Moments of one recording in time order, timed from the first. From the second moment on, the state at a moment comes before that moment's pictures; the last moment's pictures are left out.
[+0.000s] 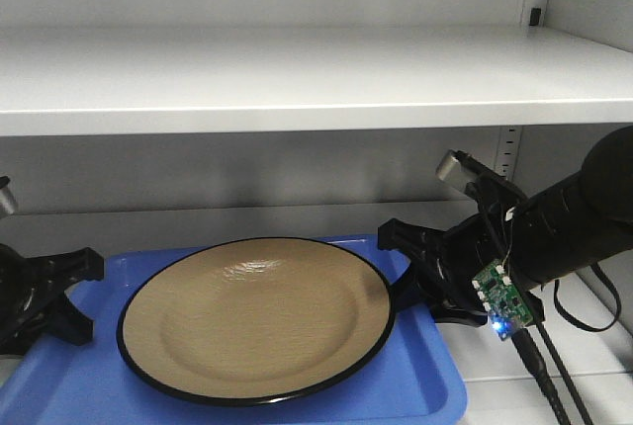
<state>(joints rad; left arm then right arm) -0.12 1.40 -1.31 -0.33 1.07 -0.21 0.29 1.59 -1.45 0.53 0.96 0.11</state>
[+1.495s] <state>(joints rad) -0.12 1.56 -1.31 -0.33 0.81 -0.19 0.29 1.78 -1.45 0.57 0.68 -0.13</state>
